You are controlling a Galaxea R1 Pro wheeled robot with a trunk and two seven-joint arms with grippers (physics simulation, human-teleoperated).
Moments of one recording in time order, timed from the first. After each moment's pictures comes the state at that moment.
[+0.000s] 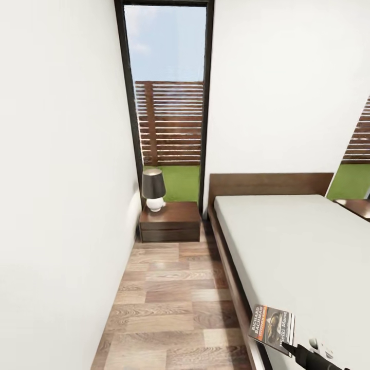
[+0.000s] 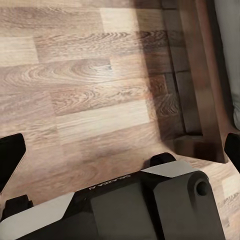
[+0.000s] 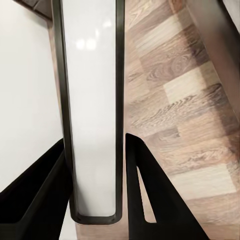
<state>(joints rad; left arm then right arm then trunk) -0.43 0.00 -0.39 -0.02 0.40 -0.07 -0.44 -0.46 -0.38 -0.02 -0.08 -0.56 0.13 0.79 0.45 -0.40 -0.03</state>
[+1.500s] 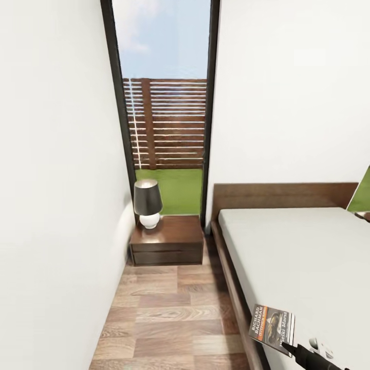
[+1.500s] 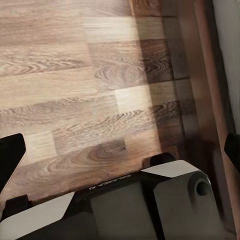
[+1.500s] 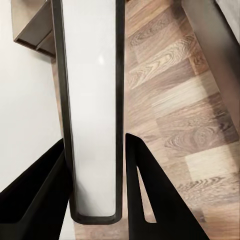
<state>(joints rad) -0.43 0.00 -0.39 -0.02 0.40 -0.07 -0.44 -0.46 -0.38 -0.02 -0.08 -0.57 0.13 0.79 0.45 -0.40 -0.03</state>
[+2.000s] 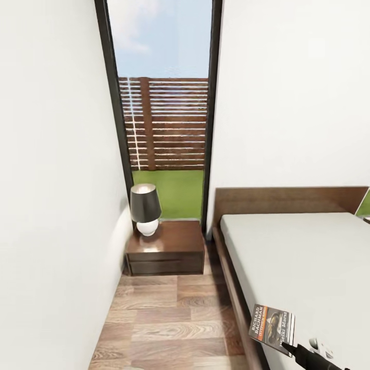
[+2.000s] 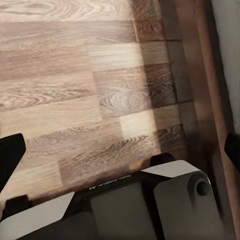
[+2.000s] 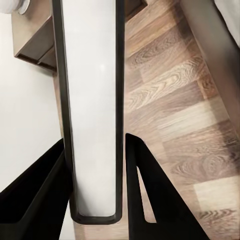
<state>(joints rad) -0.43 0.00 -0.39 -0.02 0.40 -0.07 -0.44 -0.46 -0.38 -0.02 -0.08 -0.56 0.13 0.79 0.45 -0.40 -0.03</state>
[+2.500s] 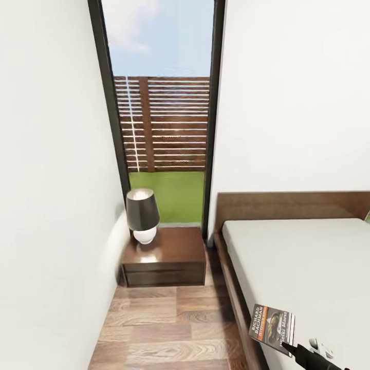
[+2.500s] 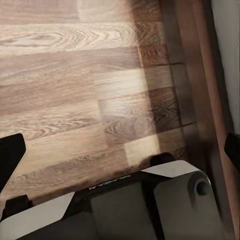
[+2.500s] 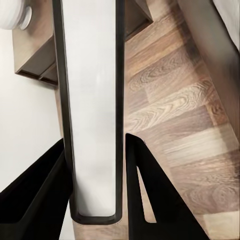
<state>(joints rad) -0.43 0.00 -0.39 -0.02 0.40 -0.07 -0.44 -0.46 -0.38 -0.02 -0.08 -0.57 0.13 0.79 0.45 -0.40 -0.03</state>
